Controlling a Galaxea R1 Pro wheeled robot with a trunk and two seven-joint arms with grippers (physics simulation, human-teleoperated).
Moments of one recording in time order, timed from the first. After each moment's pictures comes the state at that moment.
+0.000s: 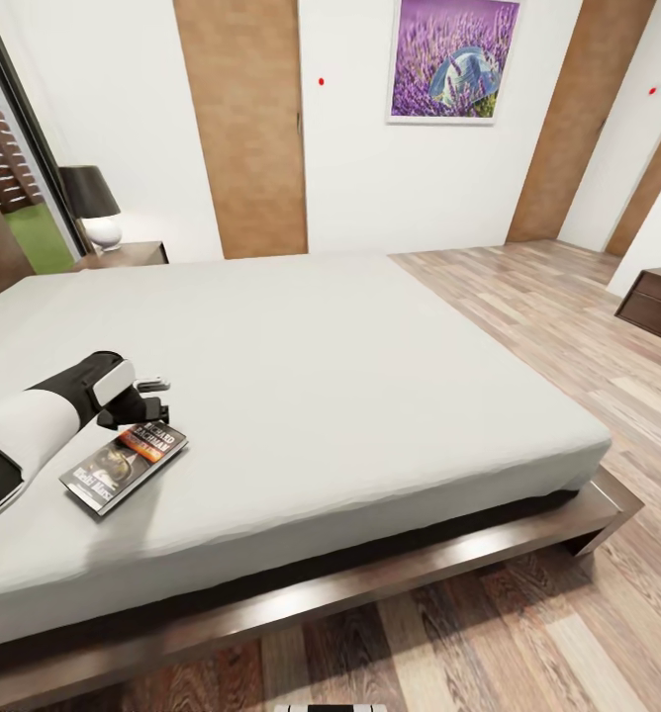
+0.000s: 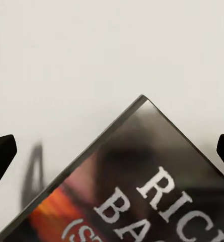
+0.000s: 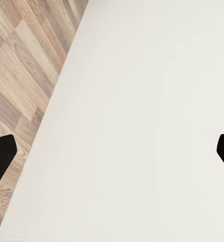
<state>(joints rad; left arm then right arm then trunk) -1.46 0.30 -1.01 -0.15 1.16 0.87 0.22 -0.20 -0.77 -0.72 -1.07 0.63 0.95 -0.05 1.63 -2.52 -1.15</state>
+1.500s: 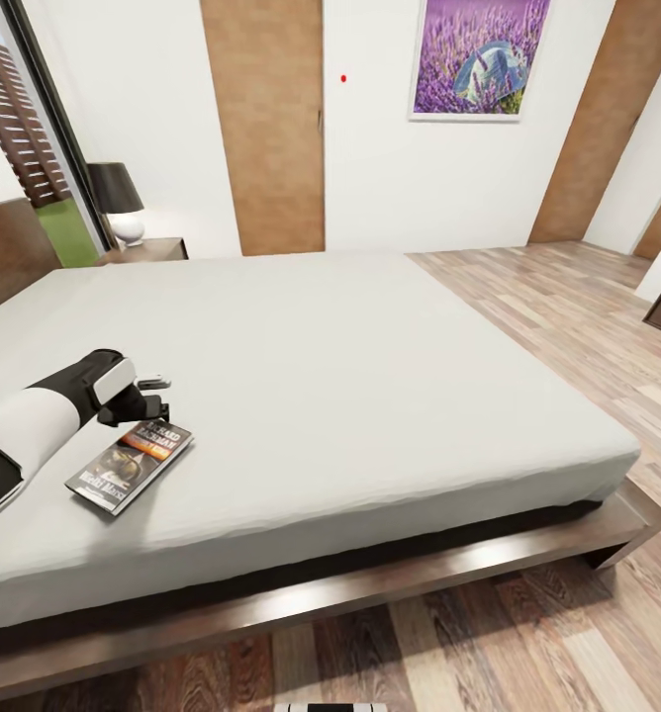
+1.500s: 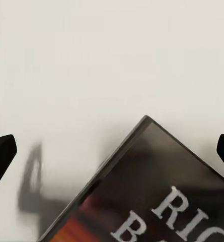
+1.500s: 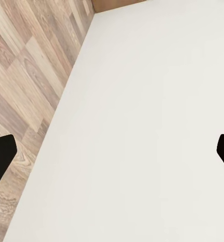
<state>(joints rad) -1.47 0.30 -1.01 -0.16 1.16 0.87 0.23 -0.20 -0.77 -0.72 -1.07 0.63 0.95 -0.05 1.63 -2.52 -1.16</state>
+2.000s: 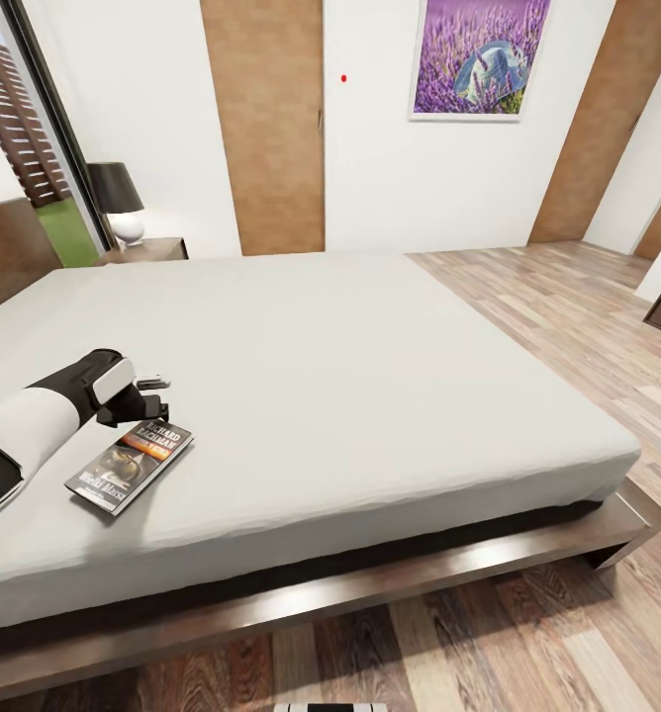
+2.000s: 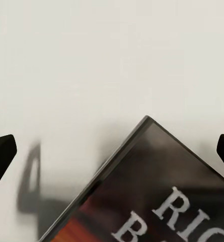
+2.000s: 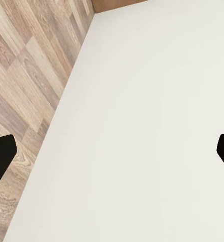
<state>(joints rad) -1.47 0.30 -1.01 -0.16 1.16 0.87 0.22 -0.20 -0.77 -0.72 -1.07 0.63 0.95 -0.05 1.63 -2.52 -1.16</state>
